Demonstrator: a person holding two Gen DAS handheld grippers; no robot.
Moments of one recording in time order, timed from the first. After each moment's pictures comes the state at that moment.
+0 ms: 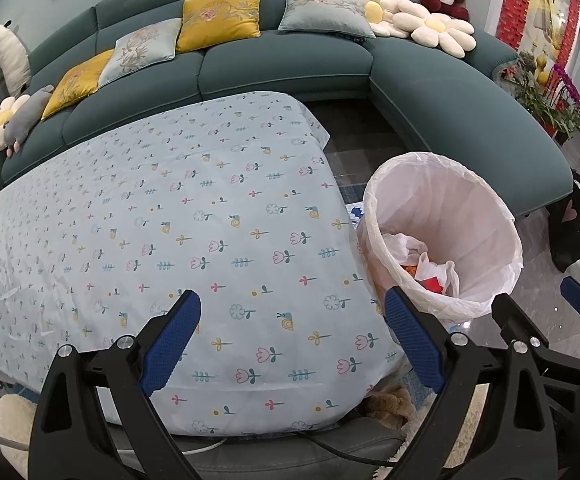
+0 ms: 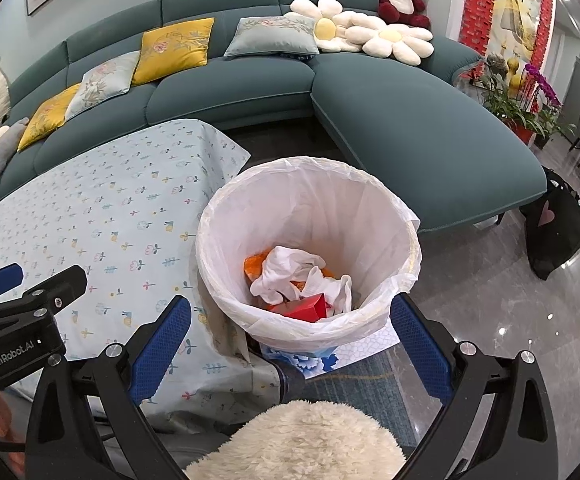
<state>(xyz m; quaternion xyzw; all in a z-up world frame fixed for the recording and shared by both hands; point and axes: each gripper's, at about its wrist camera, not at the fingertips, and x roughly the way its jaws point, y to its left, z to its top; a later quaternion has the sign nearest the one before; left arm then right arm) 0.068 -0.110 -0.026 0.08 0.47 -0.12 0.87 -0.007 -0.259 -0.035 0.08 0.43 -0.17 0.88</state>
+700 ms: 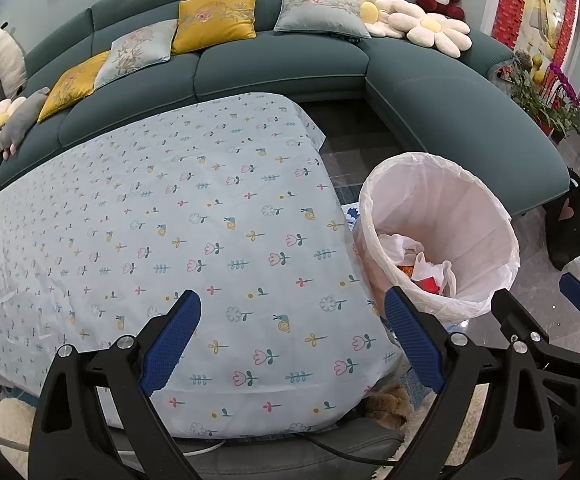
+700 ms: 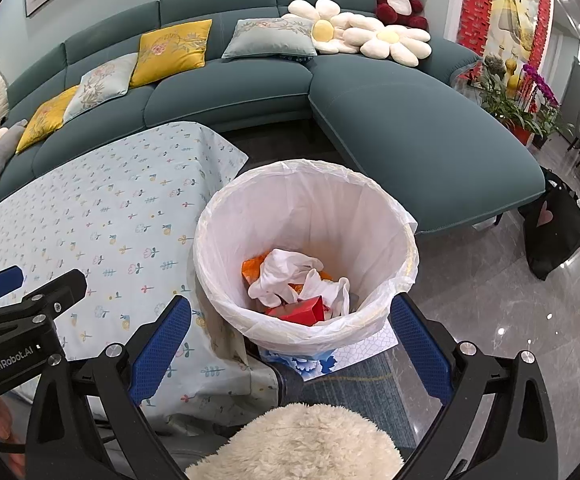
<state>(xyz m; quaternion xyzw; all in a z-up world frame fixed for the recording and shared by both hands) 0.069 -0.111 -0.025 0.08 0.47 -0.13 0.87 -0.006 -0.261 -0.032 0.08 0.43 -0.17 0.88</state>
